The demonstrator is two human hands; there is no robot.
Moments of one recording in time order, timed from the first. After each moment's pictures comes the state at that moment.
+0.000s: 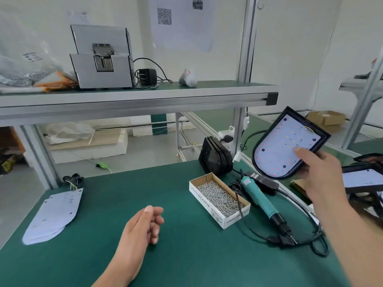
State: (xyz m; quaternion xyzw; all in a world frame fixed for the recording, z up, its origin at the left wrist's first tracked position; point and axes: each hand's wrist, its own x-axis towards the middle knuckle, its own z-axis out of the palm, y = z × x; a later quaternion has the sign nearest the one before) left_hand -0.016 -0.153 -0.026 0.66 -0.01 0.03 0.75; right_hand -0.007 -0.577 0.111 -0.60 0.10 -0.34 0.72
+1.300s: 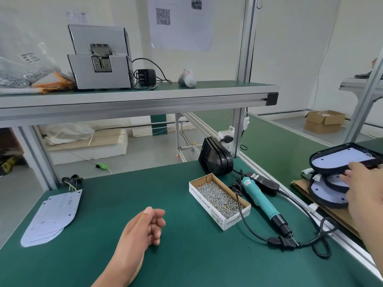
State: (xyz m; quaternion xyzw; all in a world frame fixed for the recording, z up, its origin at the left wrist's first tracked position) left_hand -0.023 -0.156 -0.012 0.64 -0.01 0.00 0.77; right_hand -0.007 -0.691 0.070 -0.56 0.33 -0.45 0.62
